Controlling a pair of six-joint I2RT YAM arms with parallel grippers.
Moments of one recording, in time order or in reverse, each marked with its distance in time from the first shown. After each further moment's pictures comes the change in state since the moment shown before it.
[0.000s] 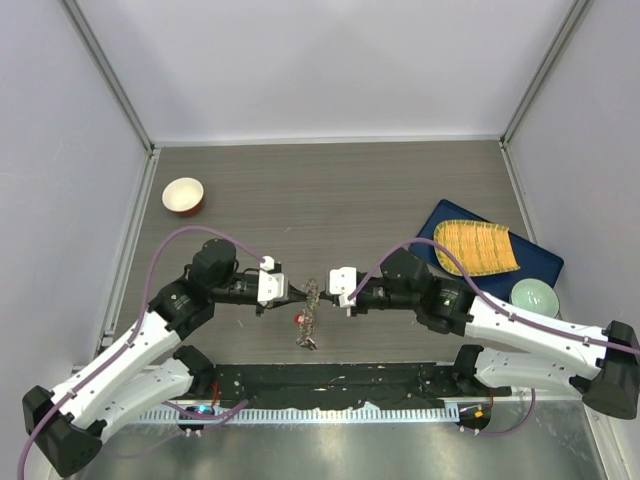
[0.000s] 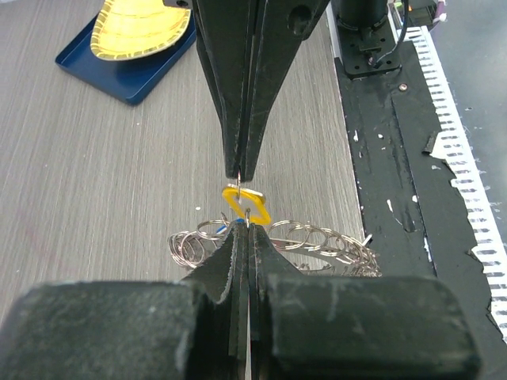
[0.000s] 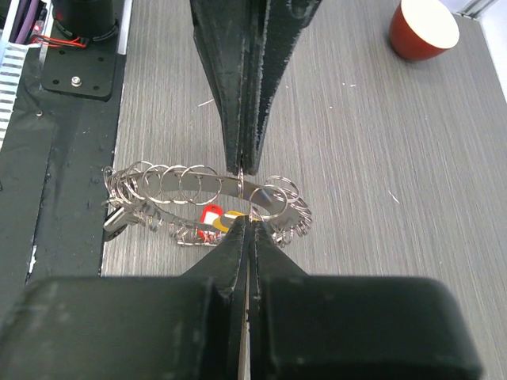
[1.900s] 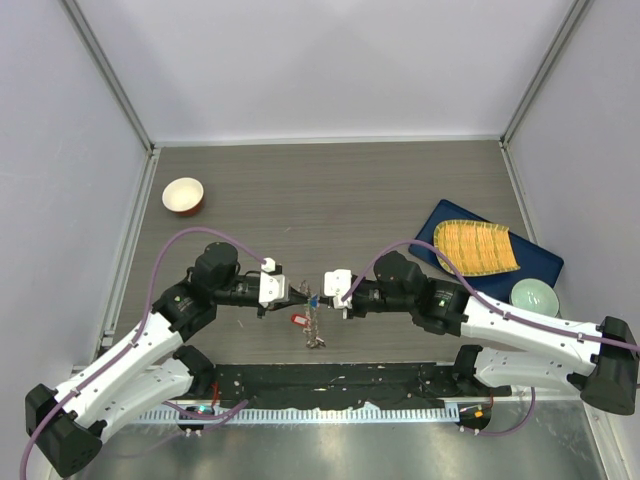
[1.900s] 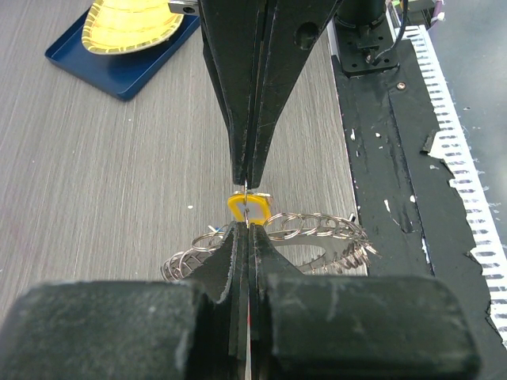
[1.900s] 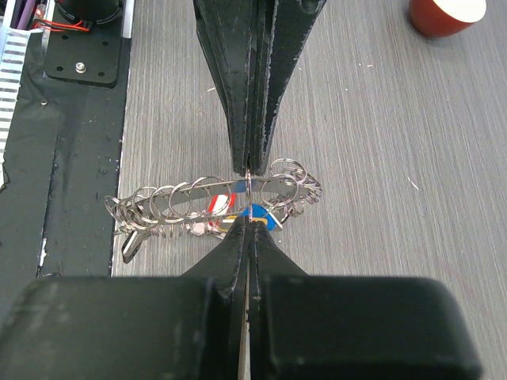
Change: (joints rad) left arm -0.001 -0.010 -0.057 0.058 0.001 -0.029; right arm 0.020 0.023 -0.006 -0.016 0.036 0.032
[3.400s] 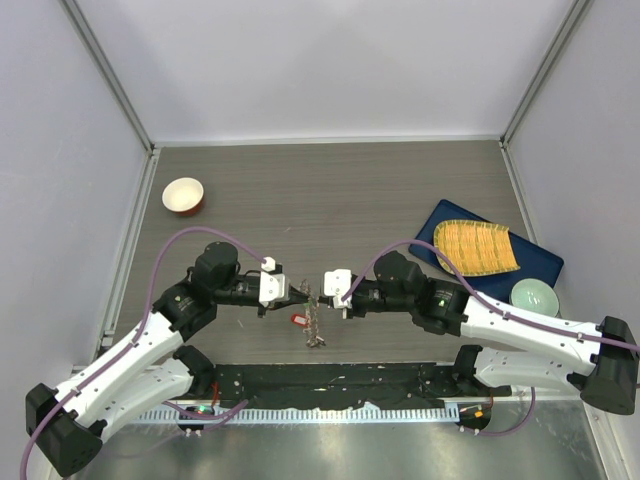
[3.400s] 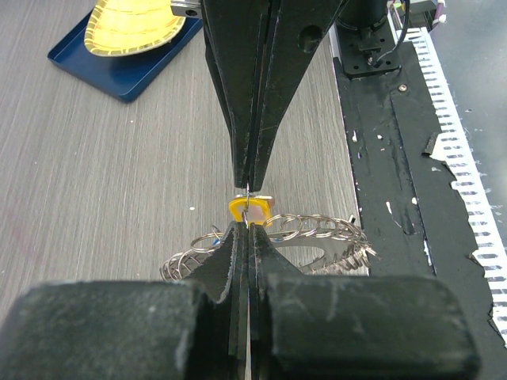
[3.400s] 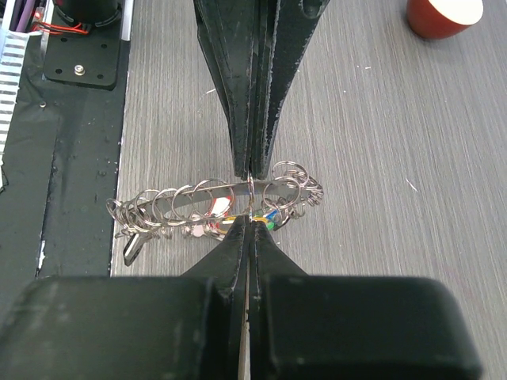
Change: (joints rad) left arm 0.000 0.004 0.000 0.011 0.000 -0.005; right arm 0.000 0.001 0.000 0.008 0.000 0.001
